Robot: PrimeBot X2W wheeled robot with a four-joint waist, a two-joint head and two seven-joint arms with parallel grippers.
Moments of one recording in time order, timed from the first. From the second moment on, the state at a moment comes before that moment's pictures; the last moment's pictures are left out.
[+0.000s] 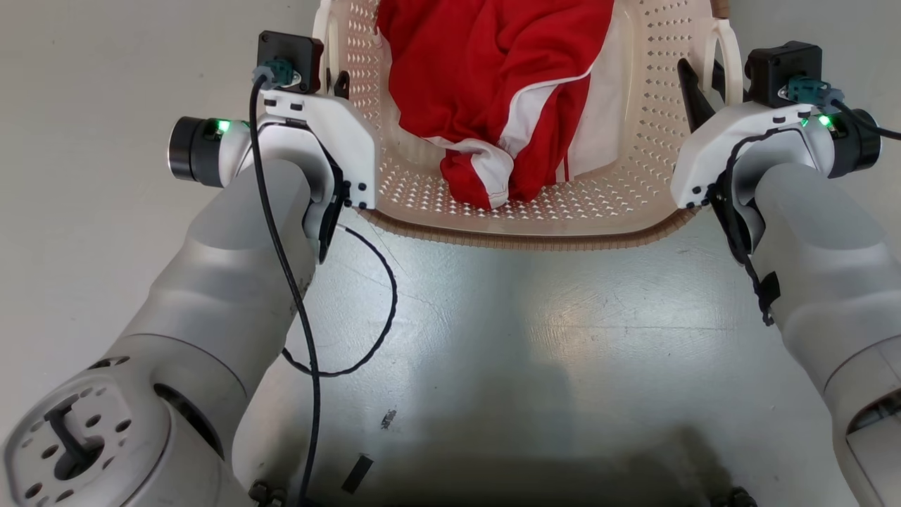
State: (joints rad) left arm -1.23 0.03 -1.19 1.28 -1.13 0.10 -0.20; right arm -1.15 -0.14 0.51 1.30 0.43 0.11 -0.25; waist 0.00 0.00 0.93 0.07
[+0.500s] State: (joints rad) left arm -1.24 0.03 -1.18 1.29 -1.14 0.12 -0.18; right arm -1.15 -0.14 0.38 1.28 0.32 0.12 -0.25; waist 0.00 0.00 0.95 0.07
